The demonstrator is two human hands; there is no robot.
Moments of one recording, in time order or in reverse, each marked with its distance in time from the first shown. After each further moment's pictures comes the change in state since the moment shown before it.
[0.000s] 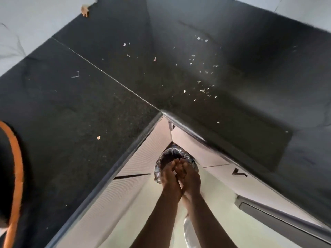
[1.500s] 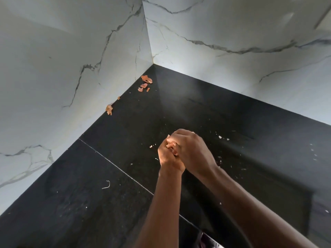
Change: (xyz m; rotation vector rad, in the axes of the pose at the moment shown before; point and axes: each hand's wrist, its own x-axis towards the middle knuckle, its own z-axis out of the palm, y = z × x) left_hand 0.006 0.374 0.235 -0.292 -0.538 -0.078; right_hand -0.067 -0.291 0.332 -1.377 -0.303 -1.375
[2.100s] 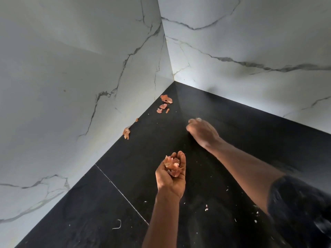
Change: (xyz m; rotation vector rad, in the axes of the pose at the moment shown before) left_hand 0.043 0.069 0.015 -0.241 0.103 0.164; right_hand 0.216 0.128 0.063 -0.467 -0.106 -0.203
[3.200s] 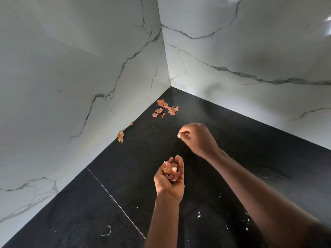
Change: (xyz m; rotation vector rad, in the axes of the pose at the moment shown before) left_hand 0.014 -0.014 0.000 -0.063 0.049 -0.025; right_hand -0.024 -0.022 -0.047 0.488 0.108 0.160
